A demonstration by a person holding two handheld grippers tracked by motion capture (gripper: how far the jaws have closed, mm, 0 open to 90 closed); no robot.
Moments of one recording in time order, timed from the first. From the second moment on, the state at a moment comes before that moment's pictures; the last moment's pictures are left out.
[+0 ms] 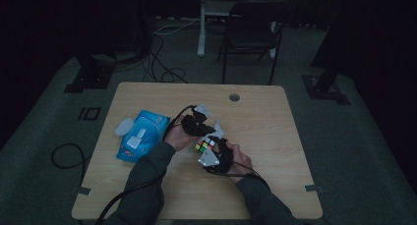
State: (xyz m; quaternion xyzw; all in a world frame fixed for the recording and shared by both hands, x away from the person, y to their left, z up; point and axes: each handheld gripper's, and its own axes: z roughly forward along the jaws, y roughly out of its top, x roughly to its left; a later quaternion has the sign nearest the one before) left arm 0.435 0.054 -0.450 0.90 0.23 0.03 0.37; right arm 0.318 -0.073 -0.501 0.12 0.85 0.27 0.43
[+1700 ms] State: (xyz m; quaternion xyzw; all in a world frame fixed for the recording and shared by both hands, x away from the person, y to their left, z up) left arm 0.440 0.056 -0.448 0.91 0.23 0.04 0.34; right arm 0.315 -0.074 -0.502 0.10 0.85 0.27 0.45
